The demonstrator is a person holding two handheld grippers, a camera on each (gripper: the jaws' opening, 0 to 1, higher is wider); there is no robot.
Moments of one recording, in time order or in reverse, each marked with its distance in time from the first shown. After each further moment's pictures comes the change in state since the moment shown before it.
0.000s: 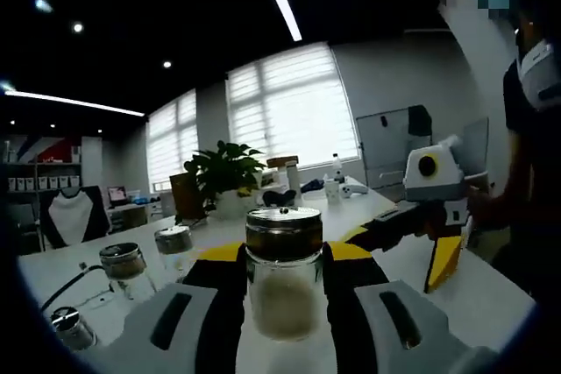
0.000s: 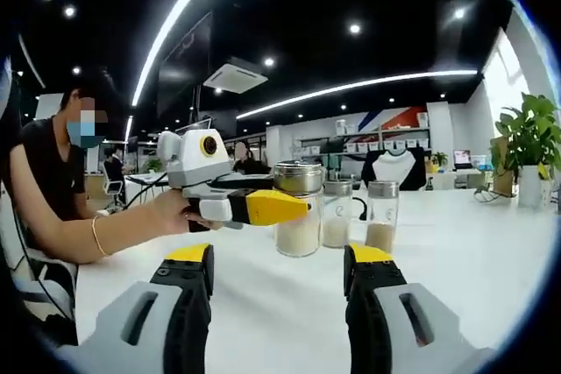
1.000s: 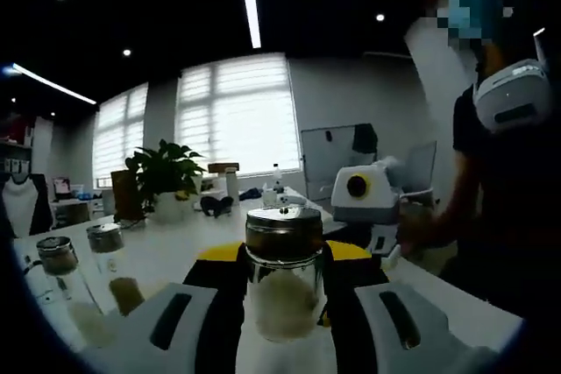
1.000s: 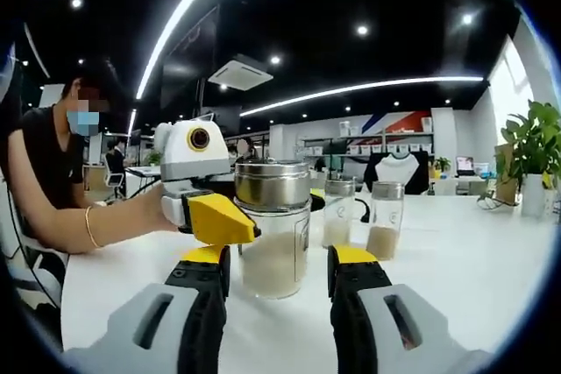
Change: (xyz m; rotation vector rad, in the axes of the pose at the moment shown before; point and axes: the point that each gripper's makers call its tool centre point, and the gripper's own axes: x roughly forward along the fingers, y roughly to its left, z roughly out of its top) left arm 0.003 -0.057 0.002 -0.070 -0.042 -0.296; right arm 0.012 0.004 -0.006 -0.039 0.004 0.017
